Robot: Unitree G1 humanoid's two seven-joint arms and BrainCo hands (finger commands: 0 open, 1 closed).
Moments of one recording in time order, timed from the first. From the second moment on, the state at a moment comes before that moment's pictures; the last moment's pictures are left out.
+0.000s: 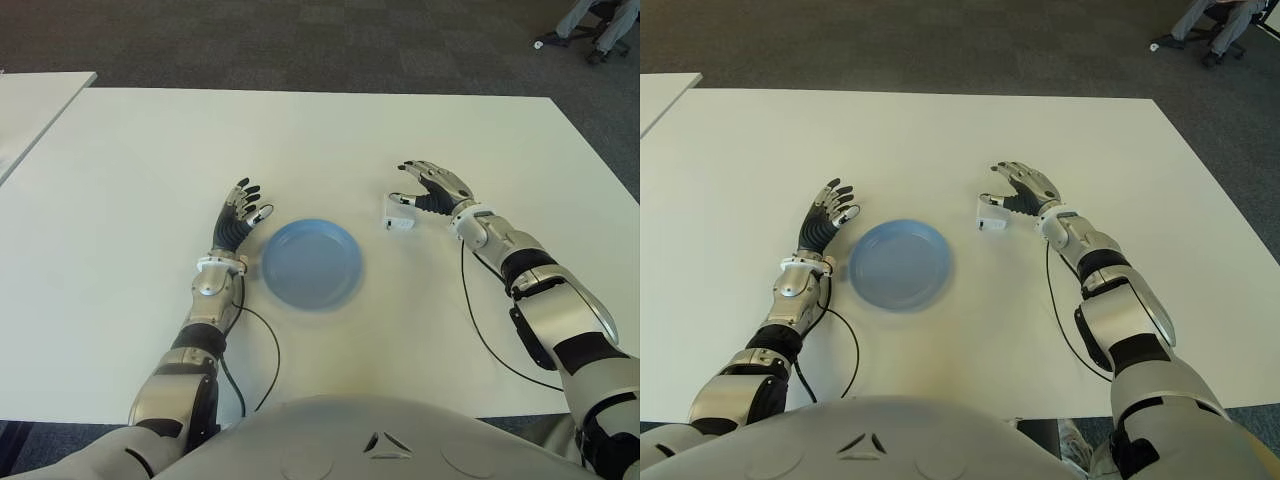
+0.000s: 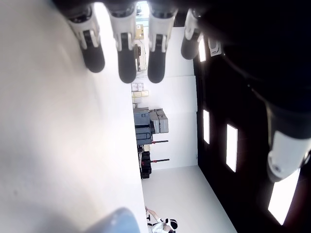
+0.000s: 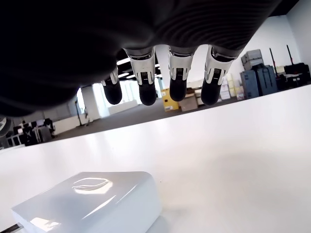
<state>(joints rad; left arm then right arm) -0.22 0.11 0.10 0.89 -0.02 -0.58 -0.07 -0.74 -0.50 0.49 1.24 -0.73 -0.57 -0.33</state>
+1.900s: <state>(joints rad) -0.19 0.14 0.11 0.87 -0.06 -0.59 -0.16 -0.68 -0.53 0.61 1.27 -0.79 -0.61 -0.38</state>
